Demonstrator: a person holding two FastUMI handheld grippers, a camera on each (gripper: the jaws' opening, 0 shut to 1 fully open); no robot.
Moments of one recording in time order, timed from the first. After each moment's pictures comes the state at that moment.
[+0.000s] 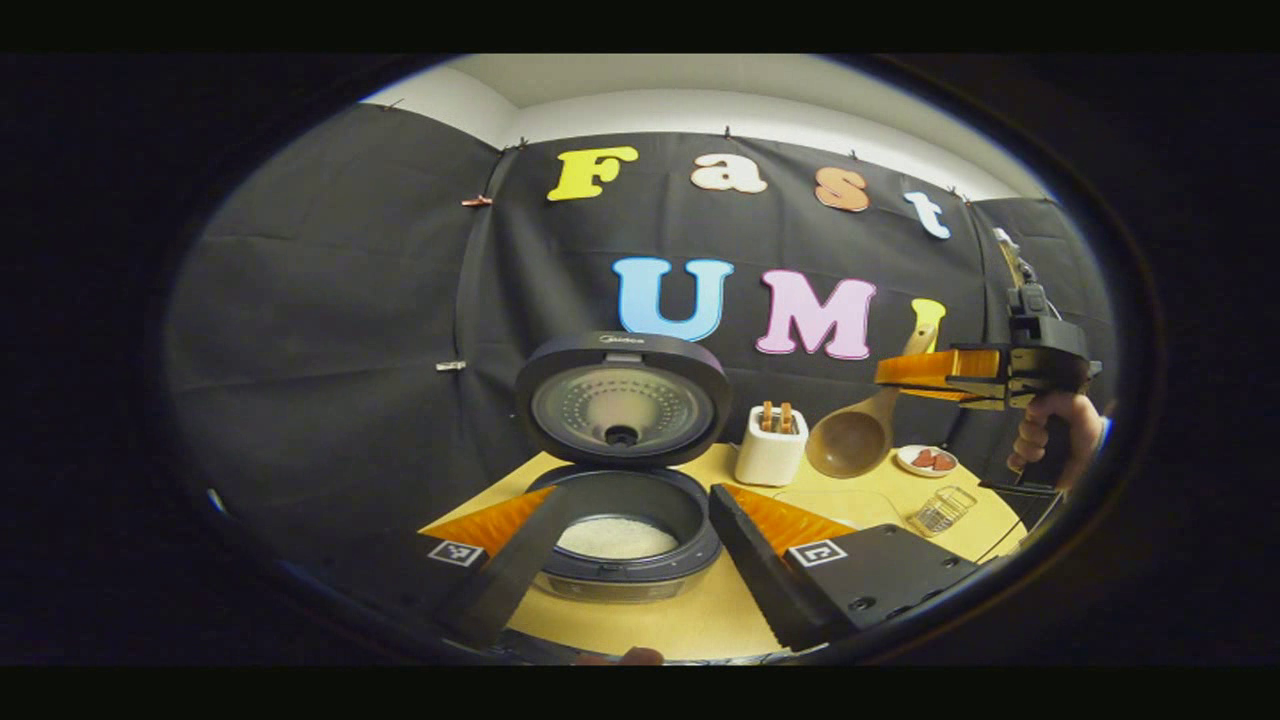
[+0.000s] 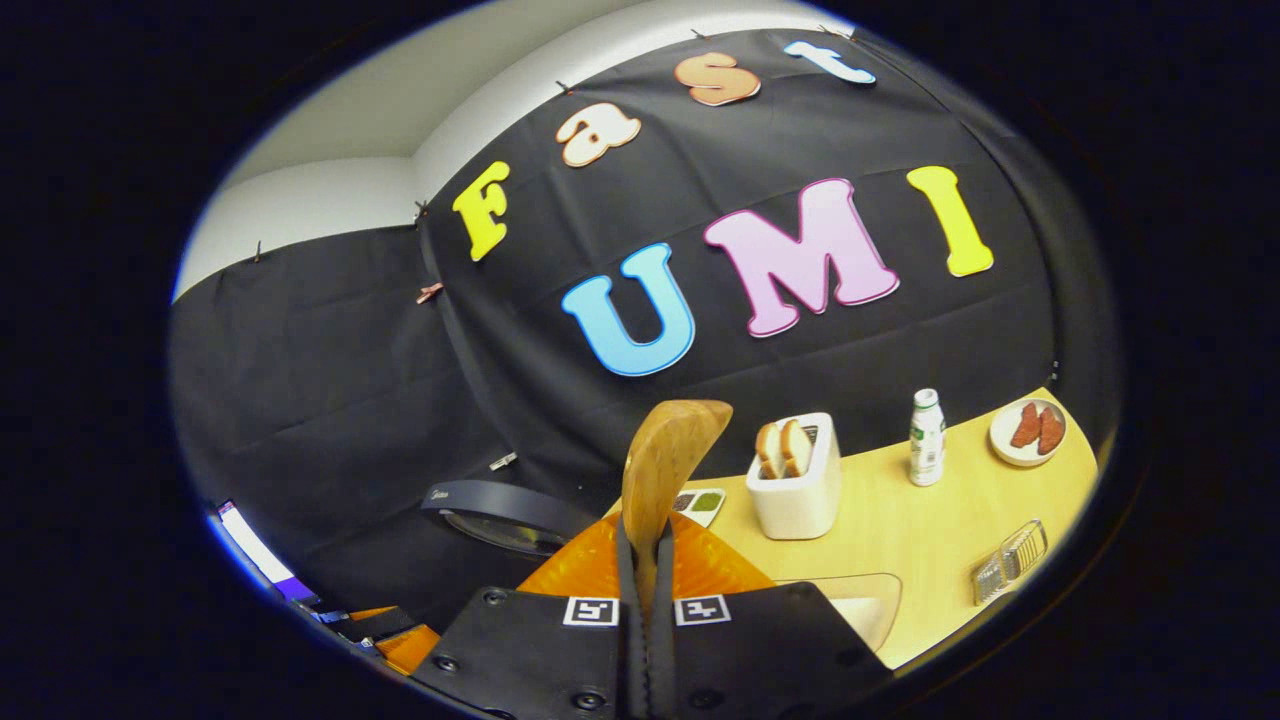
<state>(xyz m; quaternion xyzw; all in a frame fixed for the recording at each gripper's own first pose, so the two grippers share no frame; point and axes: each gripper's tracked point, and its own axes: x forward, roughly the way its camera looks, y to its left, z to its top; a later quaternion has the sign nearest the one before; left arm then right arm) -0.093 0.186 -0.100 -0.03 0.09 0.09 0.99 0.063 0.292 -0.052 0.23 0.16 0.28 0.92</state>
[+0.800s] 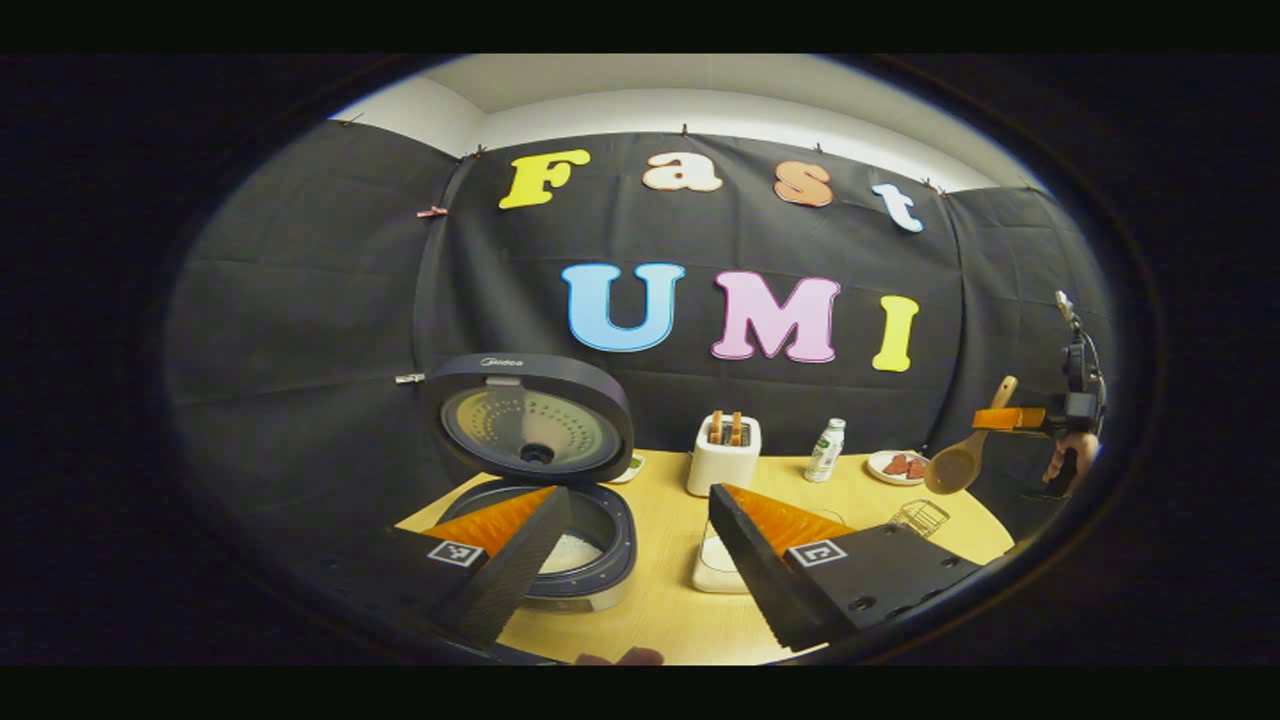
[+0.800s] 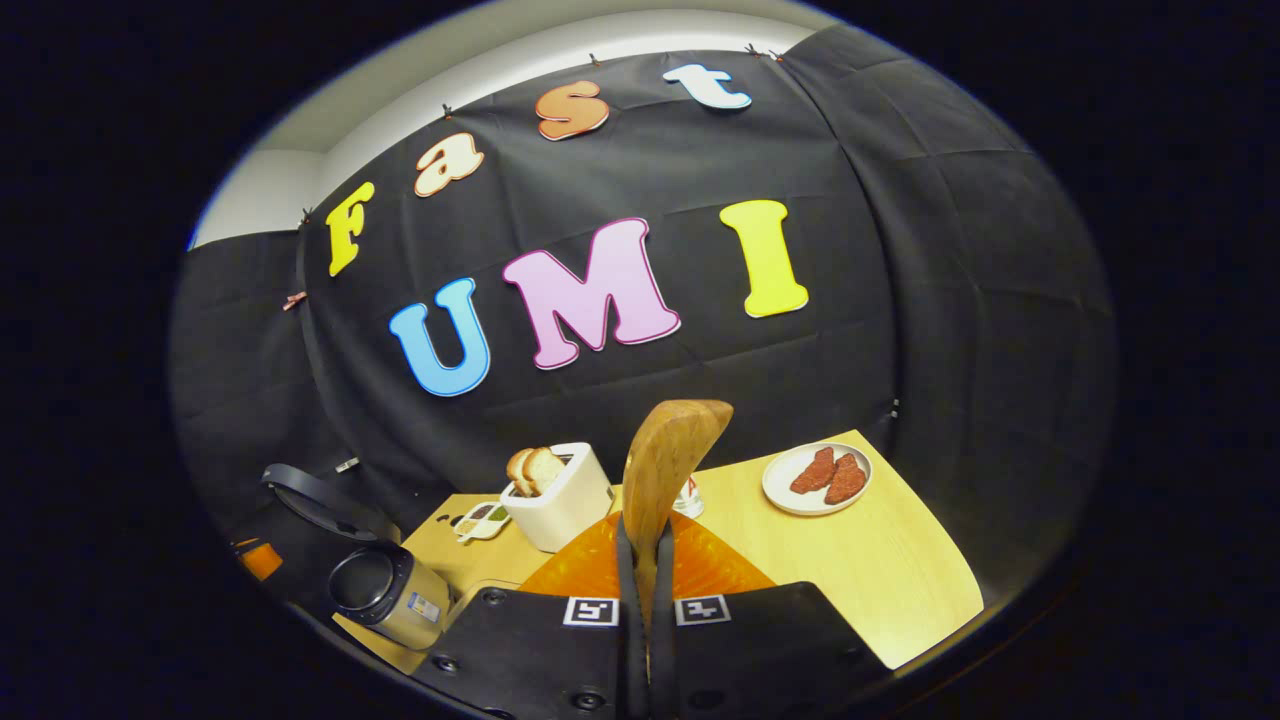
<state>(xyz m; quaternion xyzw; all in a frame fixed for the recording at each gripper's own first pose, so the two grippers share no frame) -0.047 0.098 -0.082 -0.01 0.09 0.07 0.99 0.131 0.024 -0.138 0.16 0.17 0.11 0.97</state>
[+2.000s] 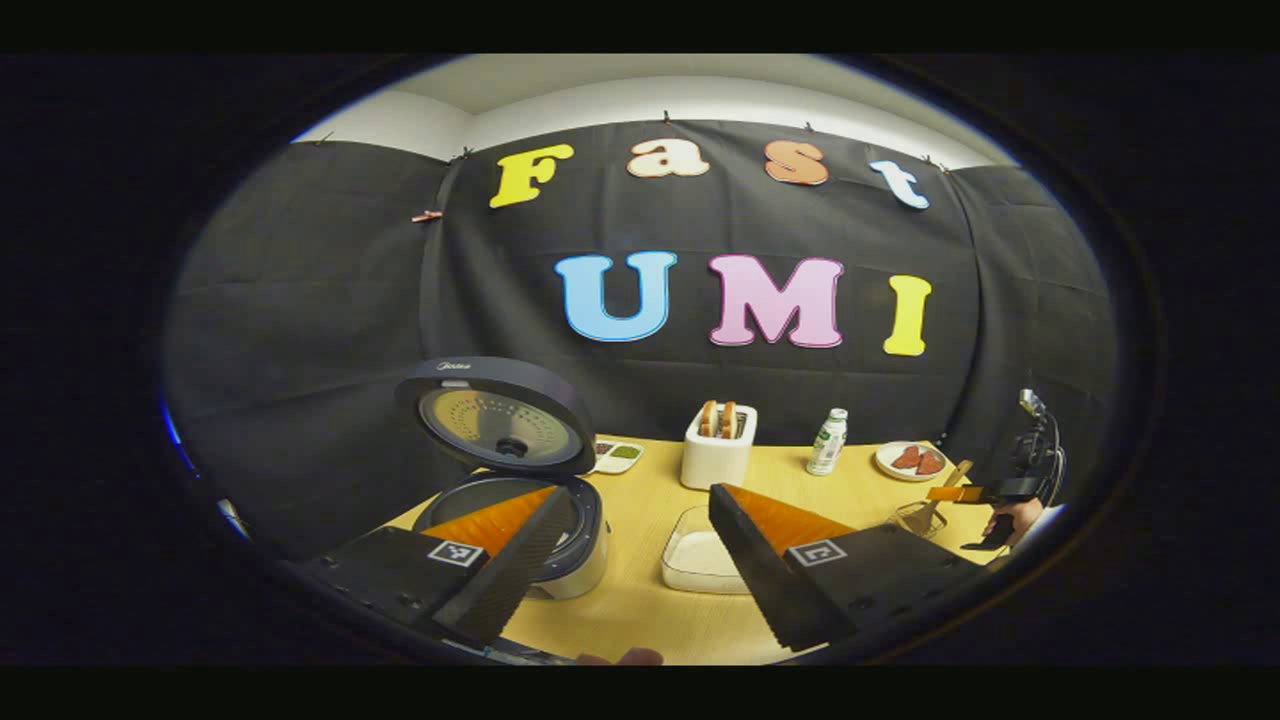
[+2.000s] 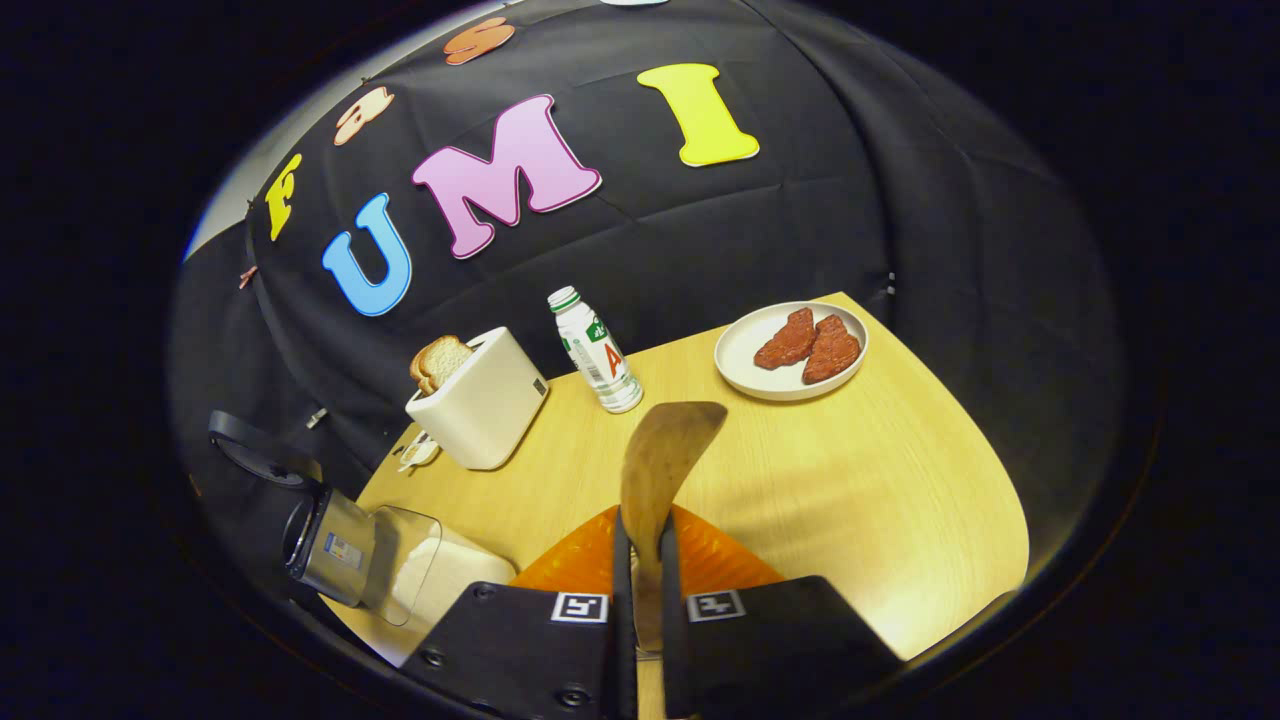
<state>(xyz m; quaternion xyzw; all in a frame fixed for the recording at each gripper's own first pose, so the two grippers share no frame) -0.038 0.043 -0.076 0.01 0.12 0.11 0.99 0.160 -0.002 -0.323 0.21 0.31 0.13 0.92</state>
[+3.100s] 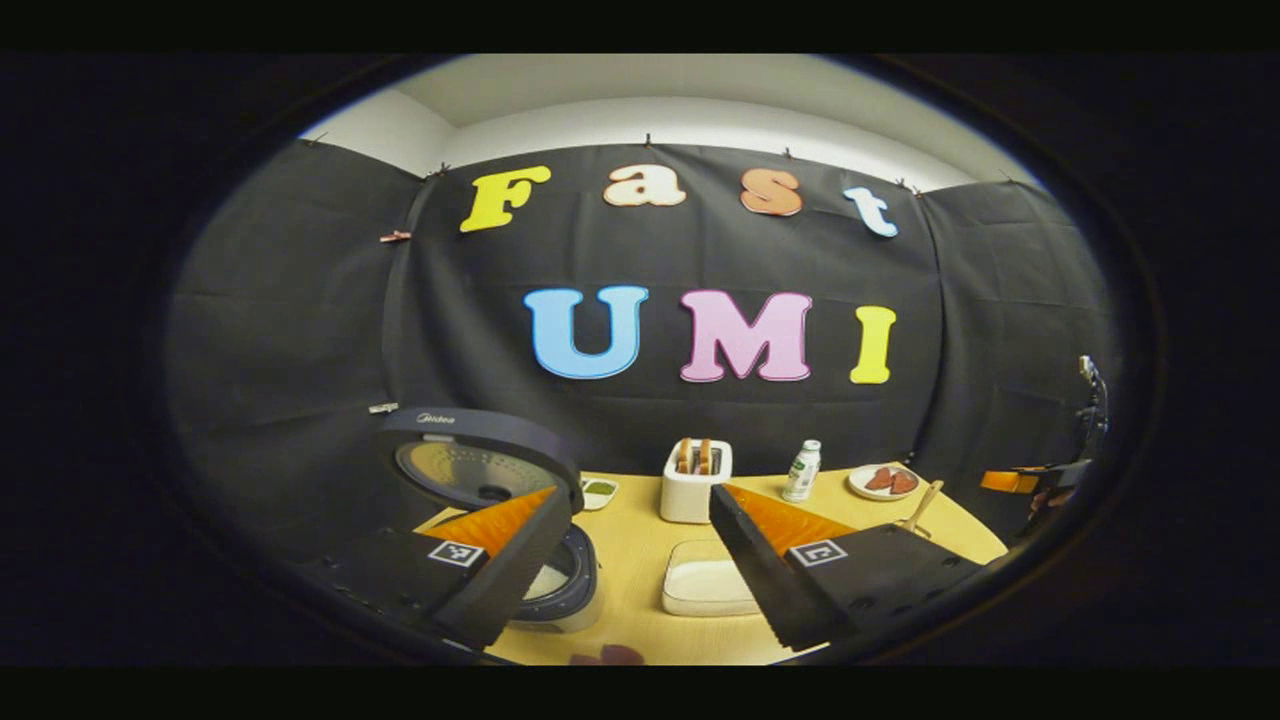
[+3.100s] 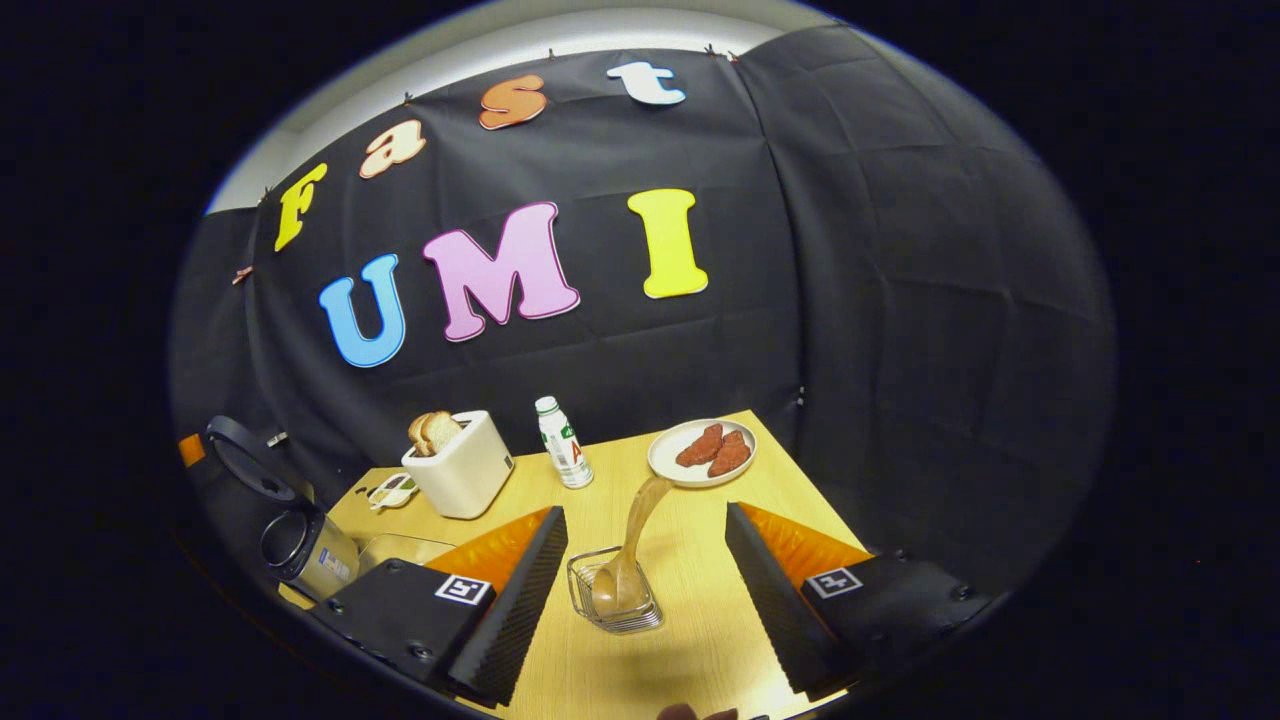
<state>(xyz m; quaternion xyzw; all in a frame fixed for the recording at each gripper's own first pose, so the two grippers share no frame) -0.014 0.064 -0.025 0.02 0.06 0.03 1.00 0.076 -0.067 -0.176 0.12 0.17 0.02 0.98</state>
